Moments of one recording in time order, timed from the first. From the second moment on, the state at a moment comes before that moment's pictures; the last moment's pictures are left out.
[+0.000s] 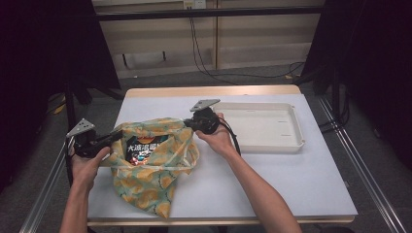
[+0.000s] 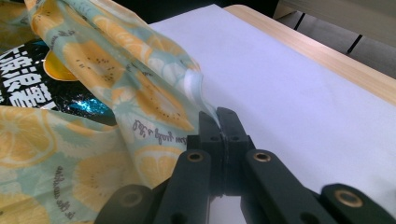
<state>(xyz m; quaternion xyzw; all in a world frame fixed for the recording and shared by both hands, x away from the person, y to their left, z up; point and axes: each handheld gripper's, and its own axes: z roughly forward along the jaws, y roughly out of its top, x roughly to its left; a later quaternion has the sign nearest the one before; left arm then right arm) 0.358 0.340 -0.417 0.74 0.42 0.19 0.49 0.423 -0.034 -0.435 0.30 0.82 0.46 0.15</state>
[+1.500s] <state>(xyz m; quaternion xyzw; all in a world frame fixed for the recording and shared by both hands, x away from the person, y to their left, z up) 0.369 0.303 -0.430 0.77 0.41 0.18 0.45 0.426 -0.008 -0.441 0.27 0.84 0.46 0.10</state>
